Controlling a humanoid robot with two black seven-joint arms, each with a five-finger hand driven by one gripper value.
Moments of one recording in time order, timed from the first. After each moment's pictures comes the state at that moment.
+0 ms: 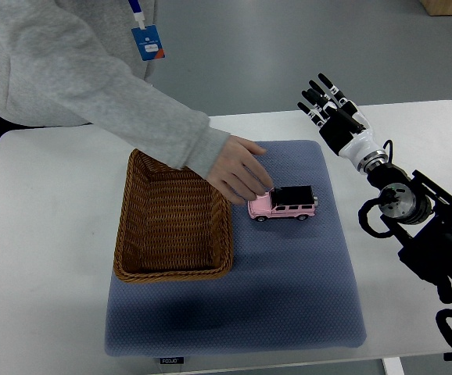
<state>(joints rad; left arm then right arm) 0.04 0.00 -0.08 -0.15 0.11 -0.13 -0.02 0.64 -0.09 1.05 0.66 -0.22 0.33 0.24</state>
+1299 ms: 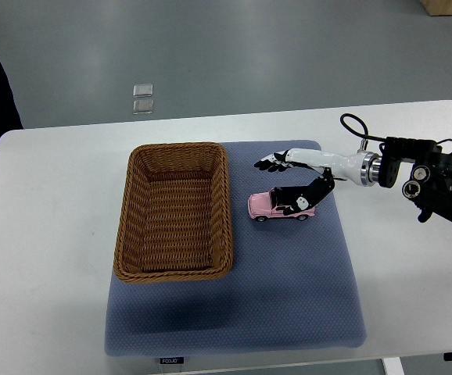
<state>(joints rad) 0.03 0.00 -0.08 -0.17 0.11 -0.13 -0.02 0.81 -0.47 0.45 1.07 -1.27 0.31 0.24</state>
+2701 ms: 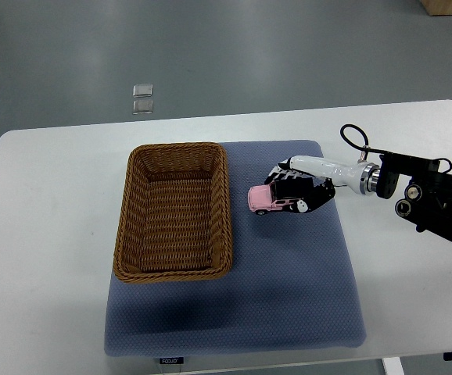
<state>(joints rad) 0.03 0.00 -0.08 -0.17 0.11 -0.13 -0.02 0.82 -0.47 0.35 1.03 -1.35 0.13 0.30</state>
